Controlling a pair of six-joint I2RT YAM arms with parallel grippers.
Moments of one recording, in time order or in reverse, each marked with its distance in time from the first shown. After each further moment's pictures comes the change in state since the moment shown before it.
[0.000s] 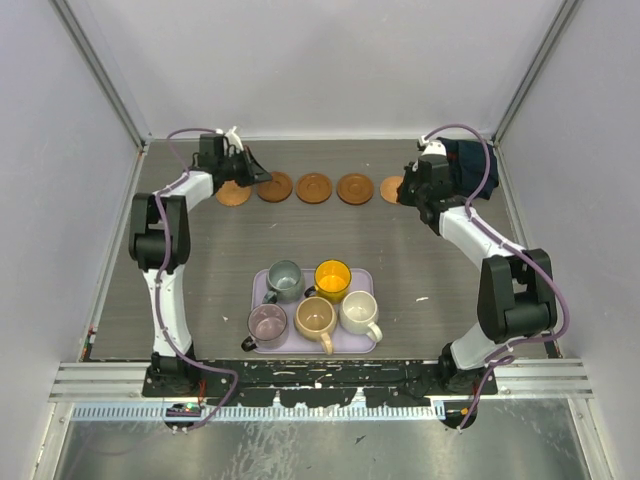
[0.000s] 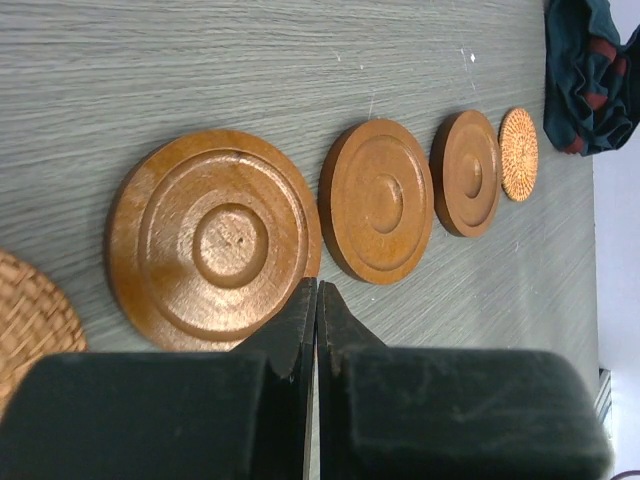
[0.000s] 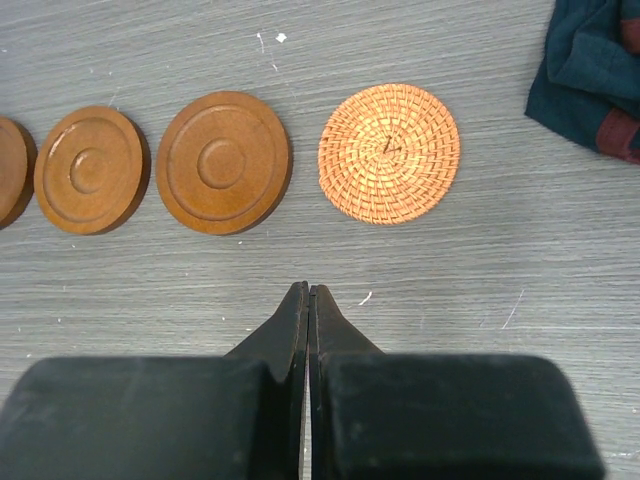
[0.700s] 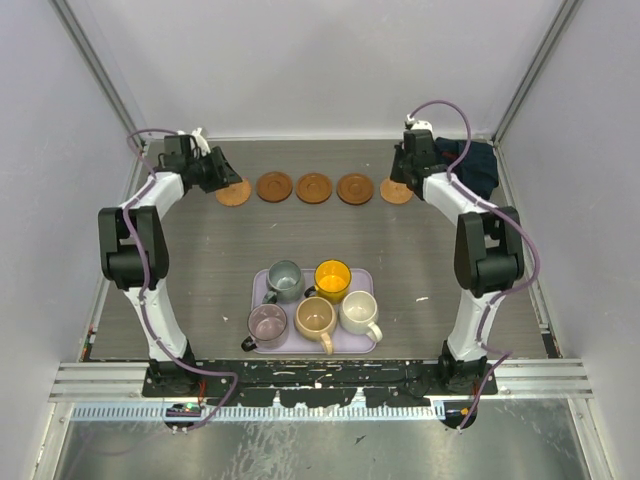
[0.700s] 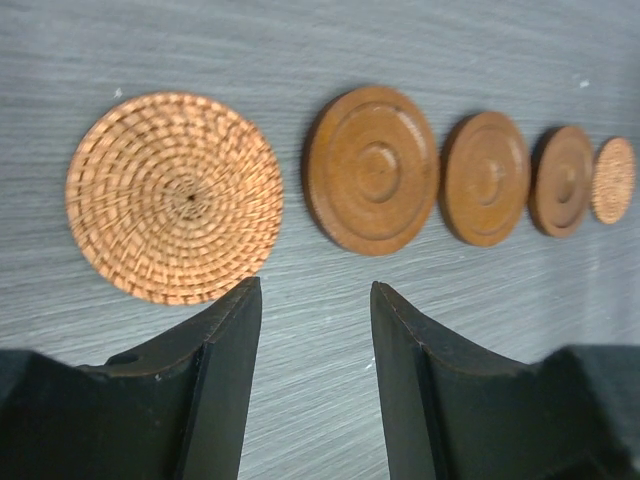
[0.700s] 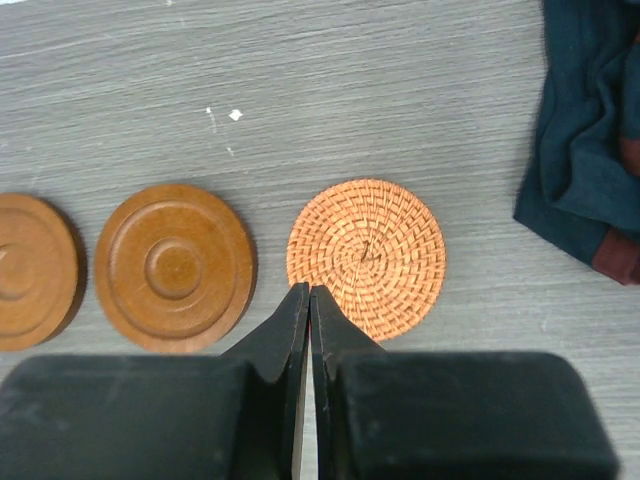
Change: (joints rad) left arm 0.120 -0.183 -0.115 -0.211 -0.170 0.129; right arm 0.000 0.376 0.404 -0.108 0.084 -0.048
